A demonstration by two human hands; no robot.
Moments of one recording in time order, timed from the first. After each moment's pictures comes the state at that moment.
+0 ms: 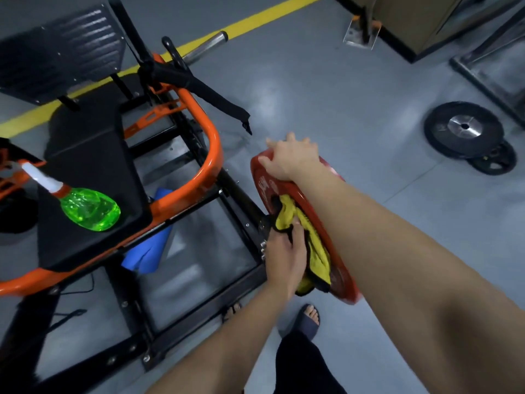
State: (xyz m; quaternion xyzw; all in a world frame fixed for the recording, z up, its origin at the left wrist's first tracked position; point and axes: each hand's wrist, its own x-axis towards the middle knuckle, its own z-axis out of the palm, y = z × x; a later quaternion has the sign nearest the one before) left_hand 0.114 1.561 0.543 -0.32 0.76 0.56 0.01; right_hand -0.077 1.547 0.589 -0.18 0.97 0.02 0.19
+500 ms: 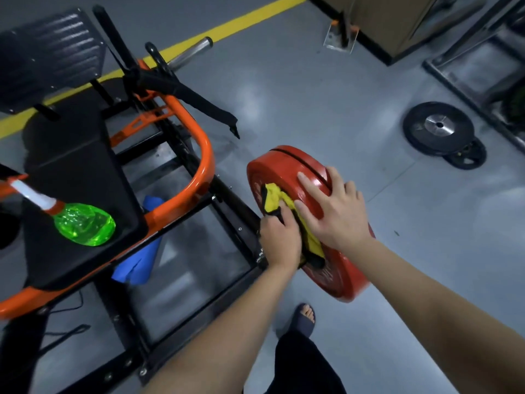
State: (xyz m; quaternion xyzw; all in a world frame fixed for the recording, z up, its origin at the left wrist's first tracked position) left_hand 0.075 1.547 0.556 -0.39 0.76 0.53 -0.03; right_hand 0.026 1.651 0.580 -0.17 0.98 -0.07 -0.06
